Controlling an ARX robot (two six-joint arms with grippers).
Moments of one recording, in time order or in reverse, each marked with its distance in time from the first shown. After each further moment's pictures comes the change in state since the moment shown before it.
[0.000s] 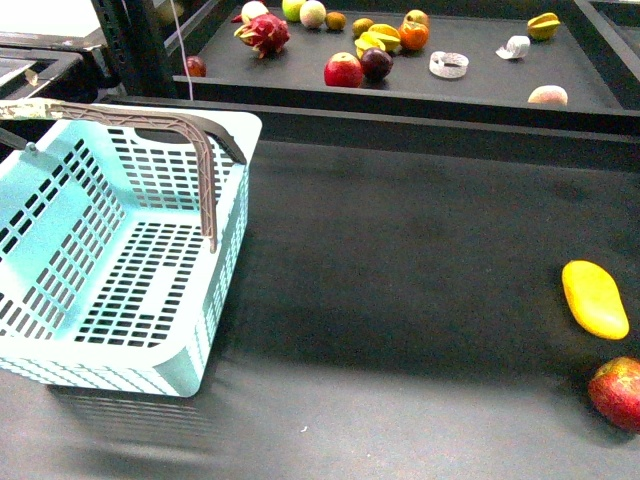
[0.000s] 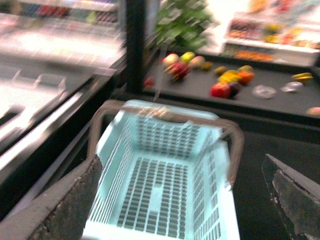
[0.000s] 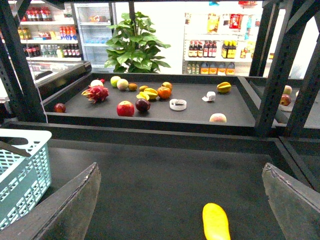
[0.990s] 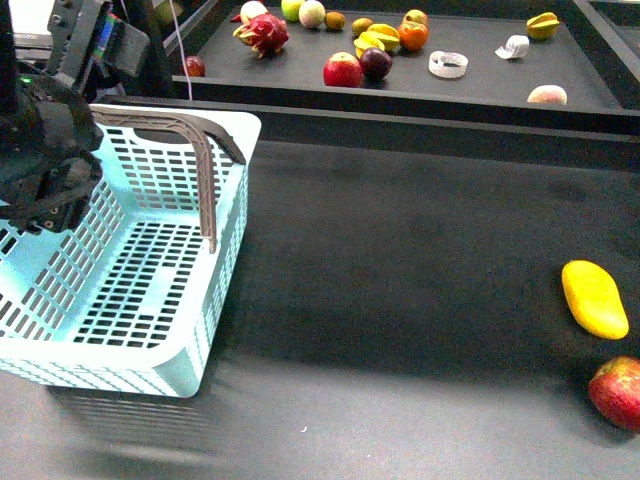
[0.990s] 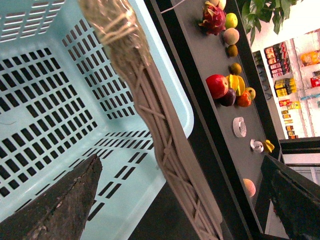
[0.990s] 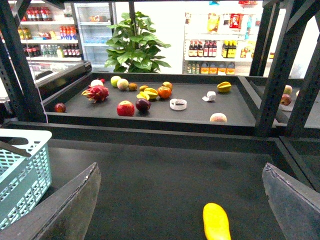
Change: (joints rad) left arm -0.102 1.894 0.758 0.799 -0.050 -1.018; right arm 0.000 0.000 0.000 0.000 0.000 0.000
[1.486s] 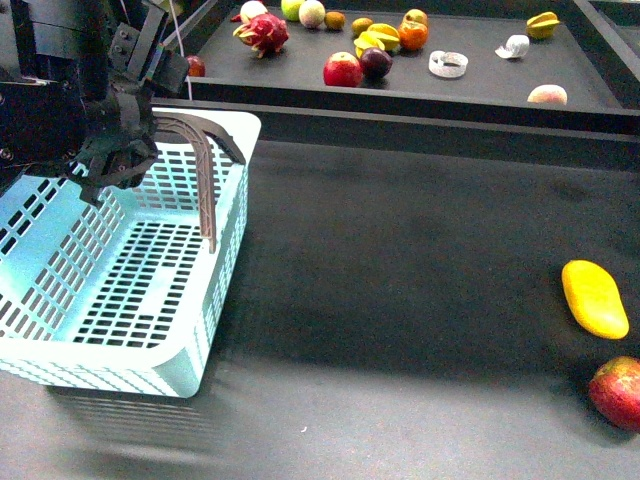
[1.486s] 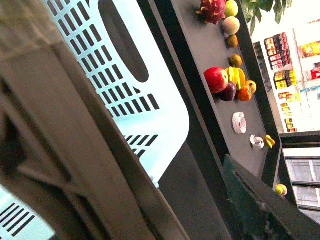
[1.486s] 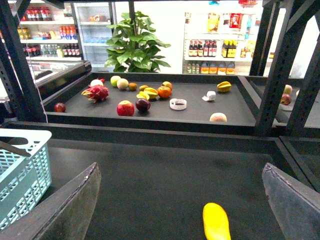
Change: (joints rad) left arm 0.003 0.190 0.228 -0.039 0.040 0.003; right arm 0.000 0.000 0.000 0.000 0.000 0.000
